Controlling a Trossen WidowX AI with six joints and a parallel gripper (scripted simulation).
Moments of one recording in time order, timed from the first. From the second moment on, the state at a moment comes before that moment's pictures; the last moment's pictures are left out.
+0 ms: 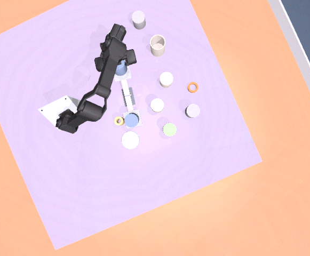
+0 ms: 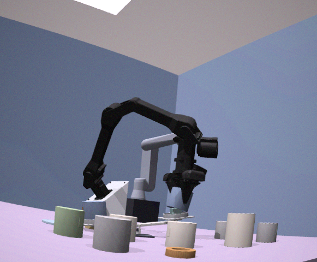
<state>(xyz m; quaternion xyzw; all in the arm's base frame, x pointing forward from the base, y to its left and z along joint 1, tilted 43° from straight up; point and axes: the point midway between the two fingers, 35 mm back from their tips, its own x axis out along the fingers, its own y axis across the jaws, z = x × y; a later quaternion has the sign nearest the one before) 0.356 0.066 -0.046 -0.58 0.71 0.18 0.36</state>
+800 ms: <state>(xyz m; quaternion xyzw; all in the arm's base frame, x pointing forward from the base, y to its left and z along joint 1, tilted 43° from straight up) 0.359 0.094 -0.023 -0.58 0.70 0.18 0.37</state>
